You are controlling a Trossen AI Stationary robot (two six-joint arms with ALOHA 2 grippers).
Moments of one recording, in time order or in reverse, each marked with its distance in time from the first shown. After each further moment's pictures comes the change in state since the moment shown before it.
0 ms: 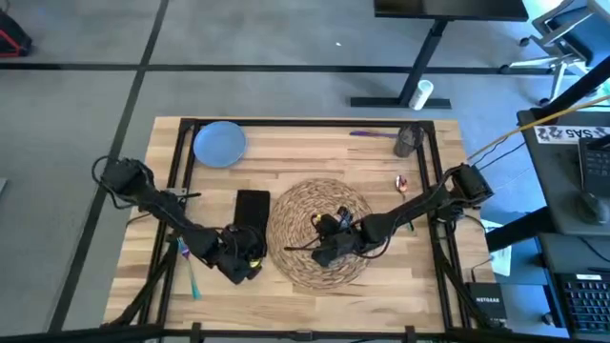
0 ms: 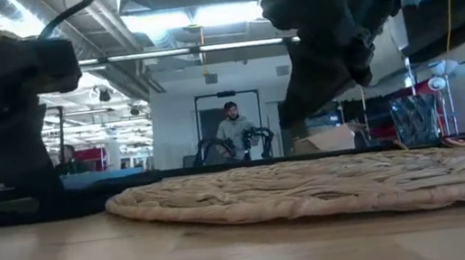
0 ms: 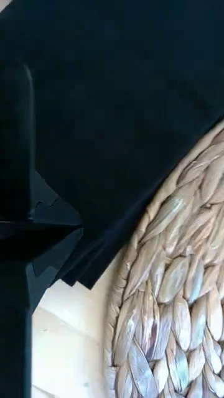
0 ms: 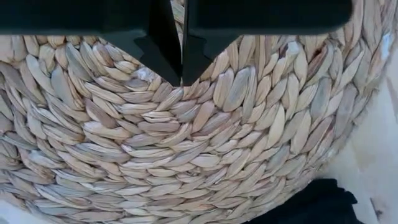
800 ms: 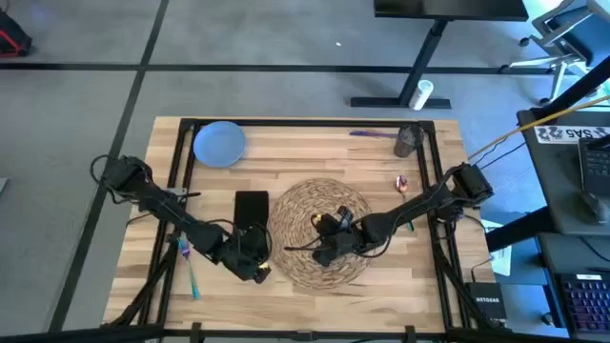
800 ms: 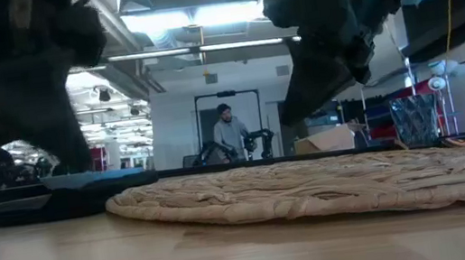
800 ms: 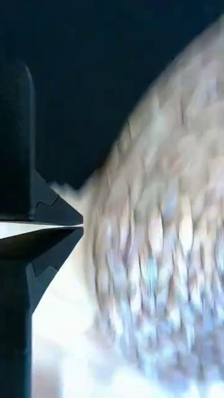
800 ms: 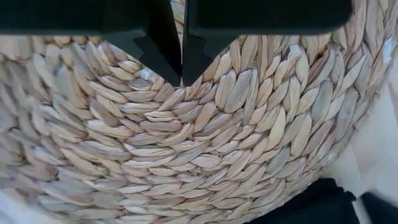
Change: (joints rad) left arm 0.057 -0.035 0.081 0.184 0.119 0.080; right arm -0.001 -0.024 0.002 -0.005 -0.003 -0.052
